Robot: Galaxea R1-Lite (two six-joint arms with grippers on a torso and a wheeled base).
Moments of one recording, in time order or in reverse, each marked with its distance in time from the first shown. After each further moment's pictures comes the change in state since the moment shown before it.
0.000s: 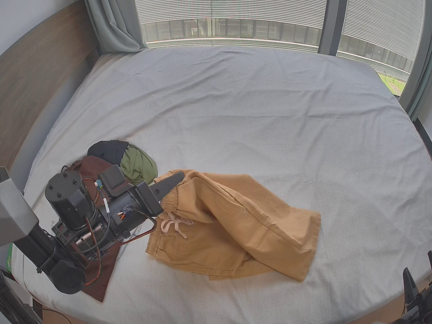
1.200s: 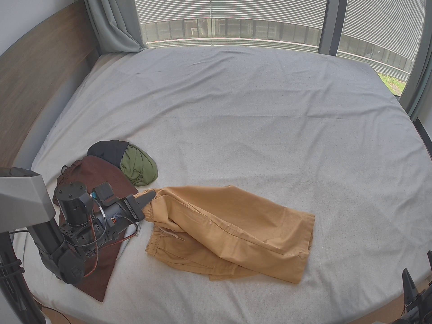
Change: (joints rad) left arm 0.222 0.183 0.033 -0.005 -0.023 0.092; right arm 0.003 0.000 0.000 0.000 0.011 -0.006
